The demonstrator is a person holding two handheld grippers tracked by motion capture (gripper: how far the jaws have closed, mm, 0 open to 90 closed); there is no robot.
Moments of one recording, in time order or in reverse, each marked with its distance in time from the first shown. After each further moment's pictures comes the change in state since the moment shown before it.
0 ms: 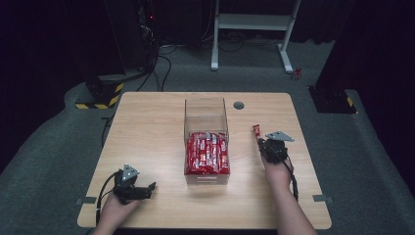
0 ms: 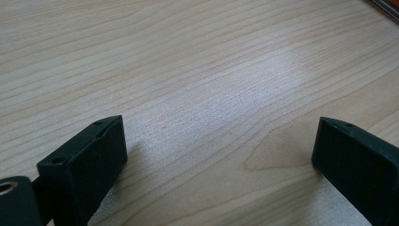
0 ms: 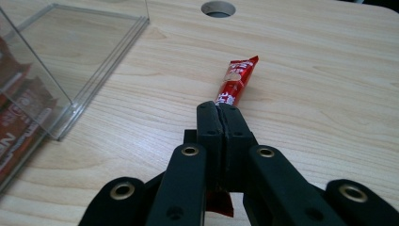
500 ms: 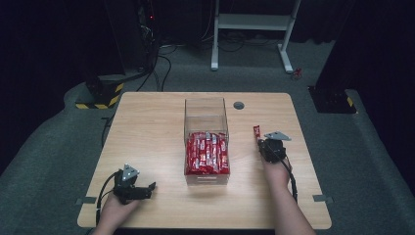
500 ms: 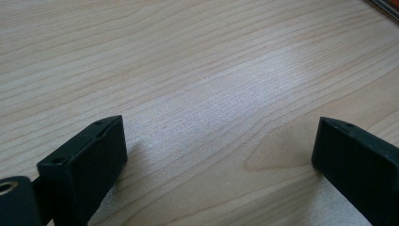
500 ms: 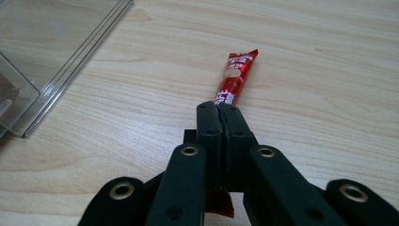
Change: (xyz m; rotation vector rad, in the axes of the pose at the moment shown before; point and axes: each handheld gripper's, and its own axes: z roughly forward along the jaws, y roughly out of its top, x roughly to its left) left arm 0.000 0.000 0.000 0.000 0.000 0.000; right arm -0.004 -0.007 0.018 0.035 -0.023 0.006
